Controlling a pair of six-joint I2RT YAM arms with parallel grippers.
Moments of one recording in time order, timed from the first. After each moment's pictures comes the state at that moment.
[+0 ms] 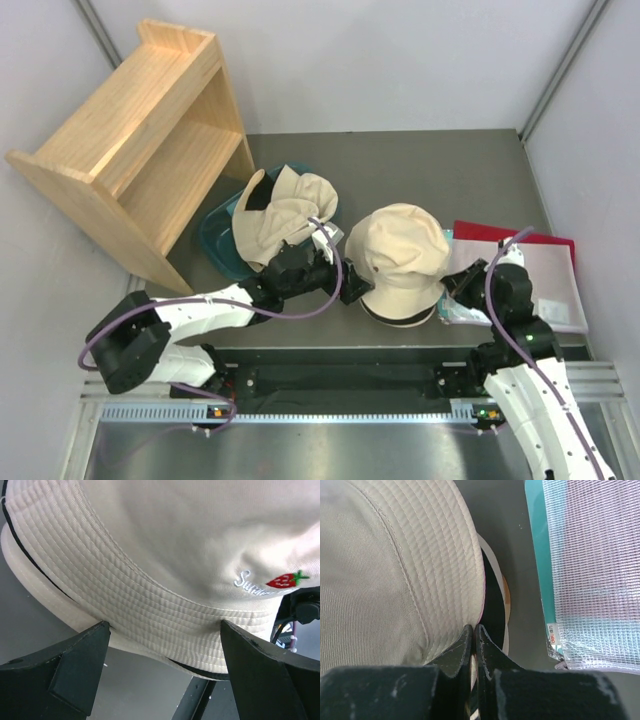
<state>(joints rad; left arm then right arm) -0.90 1.29 0.57 0.48 0.20 -0.46 0.18 0.36 0.44 -0.62 -0.07 0.72</state>
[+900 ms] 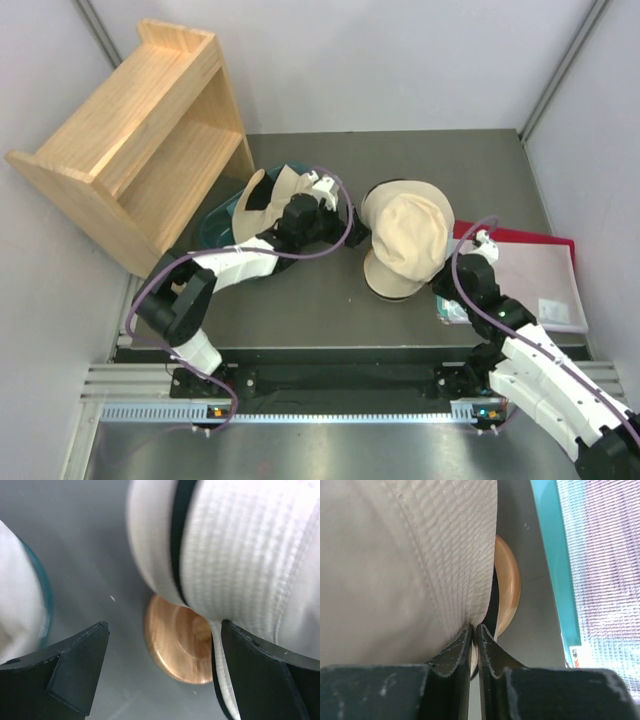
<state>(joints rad) -0.69 1.64 0.91 0.39 0.19 -0.47 0.47 0.62 0.38 -0.36 0.21 0.86</state>
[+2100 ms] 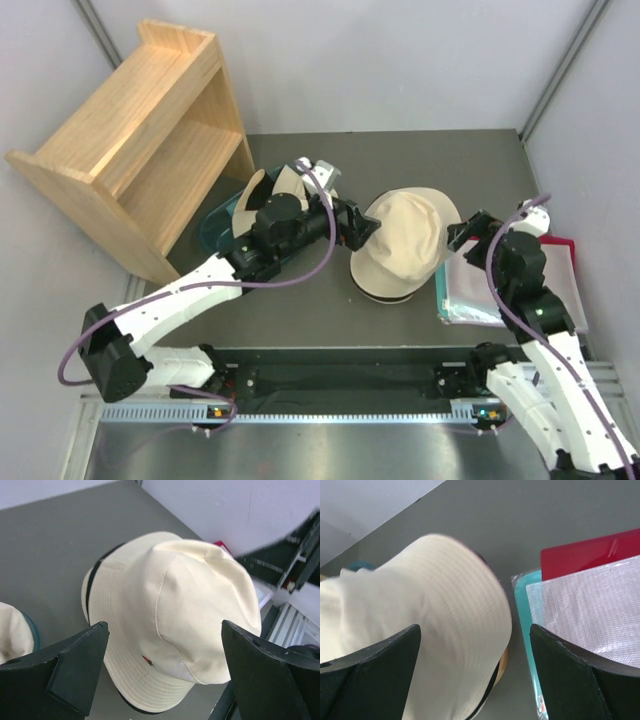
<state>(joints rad) -0.84 1.24 1.05 0.11 0.04 -0.34 0.29 0.57 0.70 -0.48 0.27 0.61</state>
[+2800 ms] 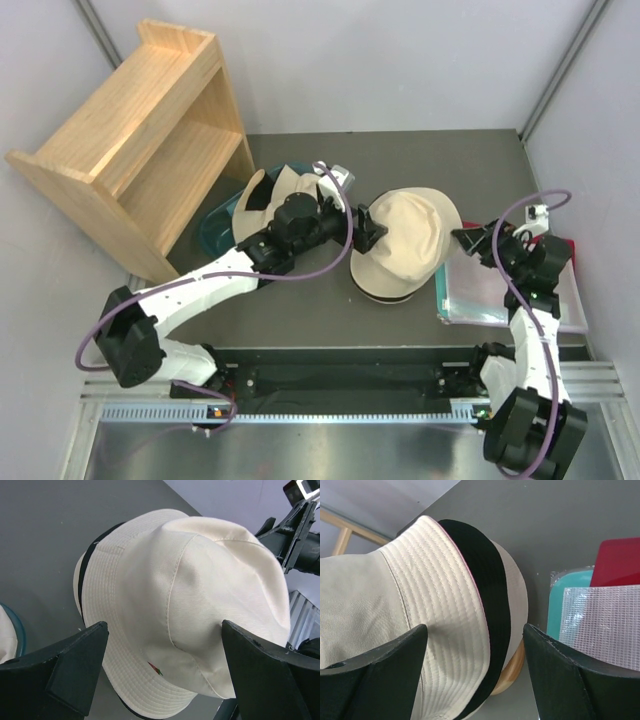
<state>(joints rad) -0.85 1.35 1.05 0.15 0.08 -0.34 -0.38 0.78 0.42 0.08 -0.73 0.58</state>
